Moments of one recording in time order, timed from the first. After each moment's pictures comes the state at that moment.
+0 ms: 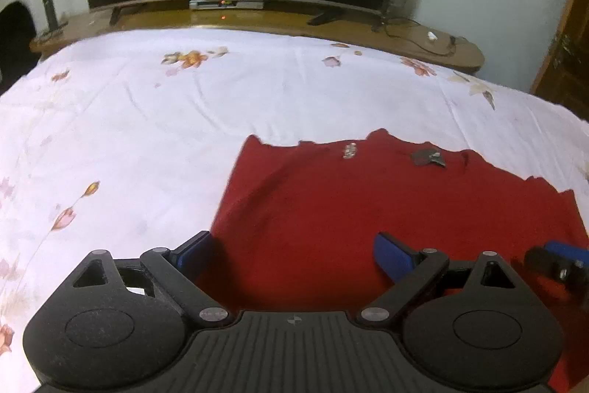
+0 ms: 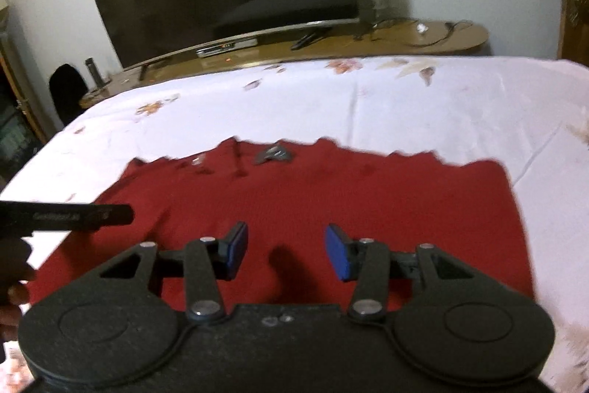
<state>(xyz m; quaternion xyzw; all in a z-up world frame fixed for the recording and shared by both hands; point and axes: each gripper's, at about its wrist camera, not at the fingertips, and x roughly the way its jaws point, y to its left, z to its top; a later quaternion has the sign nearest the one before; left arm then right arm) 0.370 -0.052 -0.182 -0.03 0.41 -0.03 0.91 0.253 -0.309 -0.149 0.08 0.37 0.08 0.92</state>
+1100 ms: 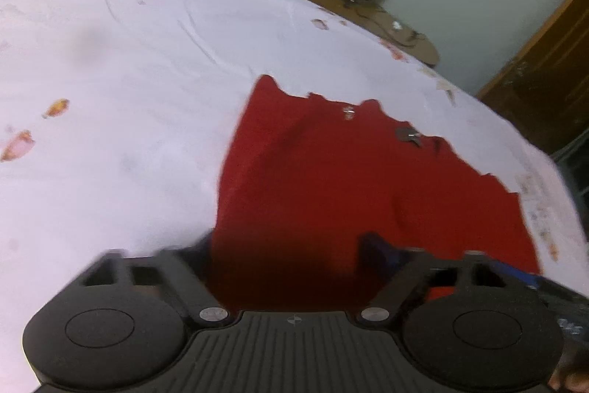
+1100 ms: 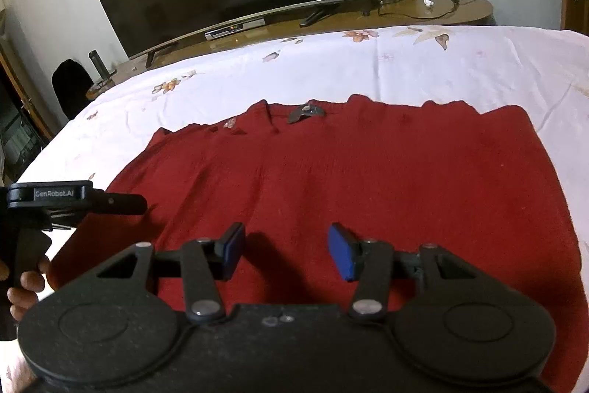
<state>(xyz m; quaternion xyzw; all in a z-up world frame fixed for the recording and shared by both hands) 0.383 0.011 -0.226 -0.17 0.47 -0.16 0.85 0.235 -0.278 -0.162 0.10 0.39 0.08 0.91</state>
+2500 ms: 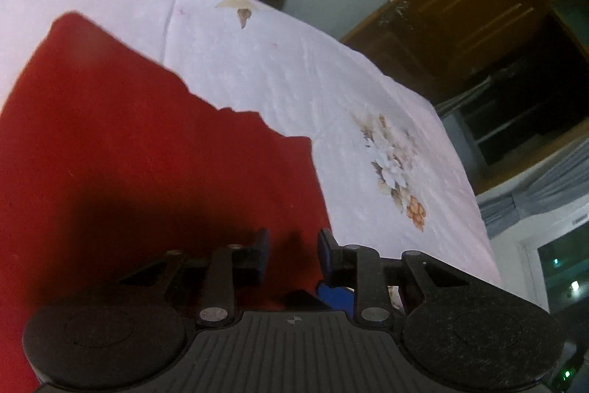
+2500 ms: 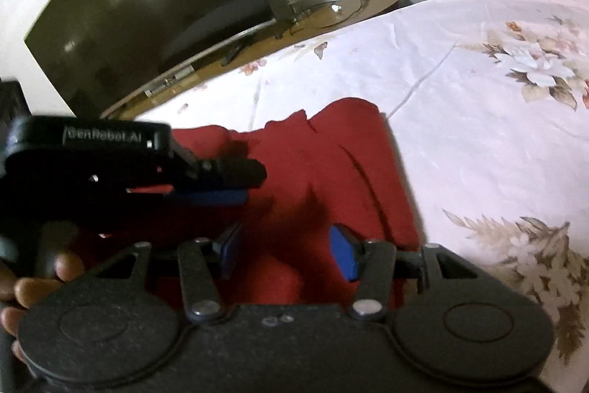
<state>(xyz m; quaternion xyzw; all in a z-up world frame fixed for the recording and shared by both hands) 0.384 -0.246 -0.181 -0.20 0.49 -0.34 0.78 0.176 -0.404 -0.152 0.21 0.35 0.00 0.91</state>
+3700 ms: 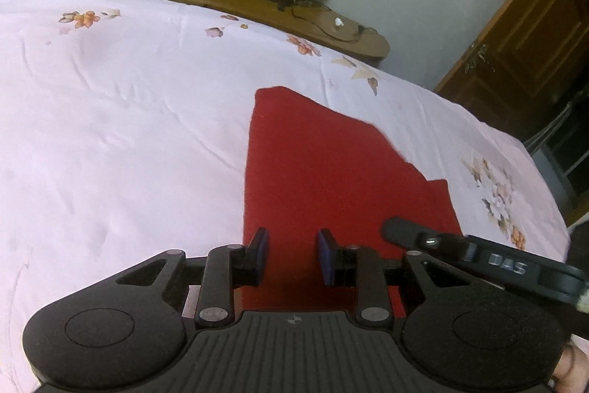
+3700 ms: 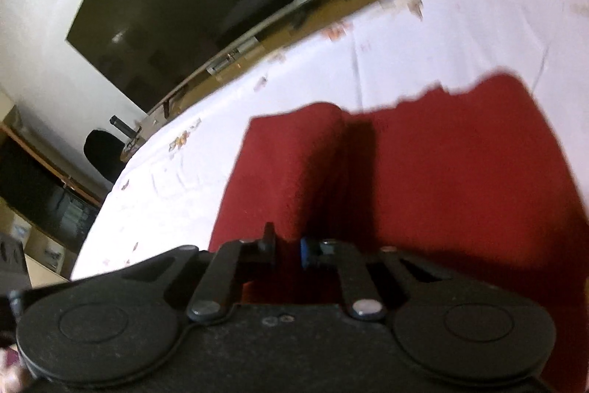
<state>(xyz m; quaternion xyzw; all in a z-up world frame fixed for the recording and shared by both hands) 0.362 -0.117 -0.177 -0.13 0.44 -0.19 0.87 0.247 -0.350 -0.145 0.26 0.38 0.11 0.88</state>
